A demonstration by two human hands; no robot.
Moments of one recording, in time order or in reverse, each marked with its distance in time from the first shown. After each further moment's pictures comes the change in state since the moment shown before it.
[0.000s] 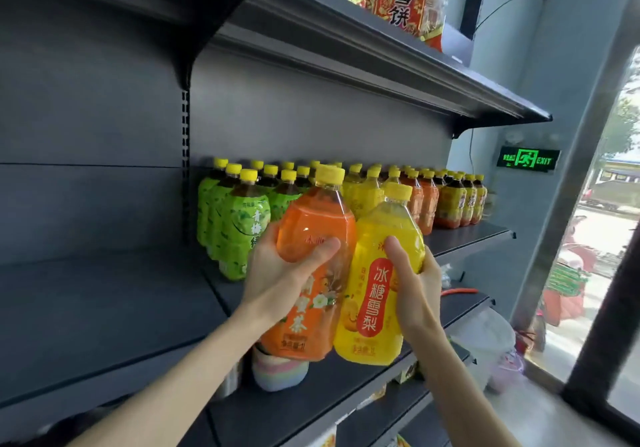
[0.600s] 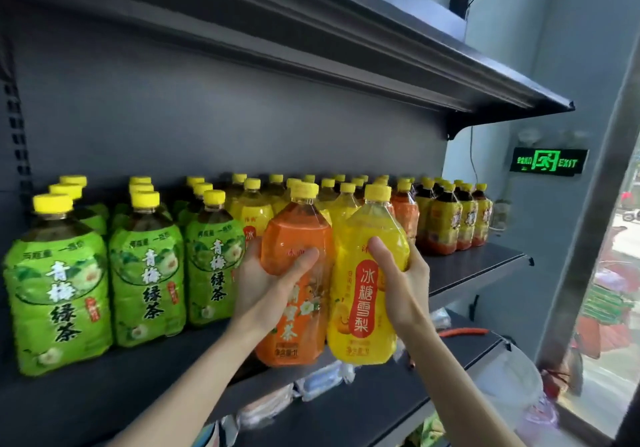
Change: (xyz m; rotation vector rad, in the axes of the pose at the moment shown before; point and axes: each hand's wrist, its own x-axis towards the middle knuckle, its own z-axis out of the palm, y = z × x) left_hand 0.158 -0.115 0.209 0.094 0.143 0.038; right_hand 0.248 0.098 -0.120 -0.036 -0.053 -0.008
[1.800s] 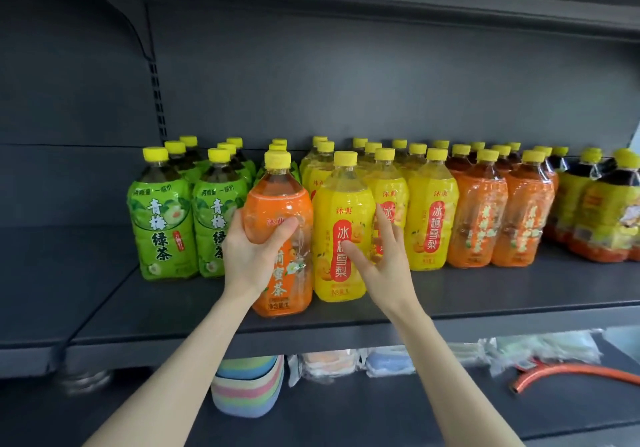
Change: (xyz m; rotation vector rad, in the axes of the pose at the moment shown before) left_hand -0.002 -0.033 -0.029 0.281 0.469 0.012; right_hand 0.037 0.085 0.054 -0.189 -0.525 -0.196
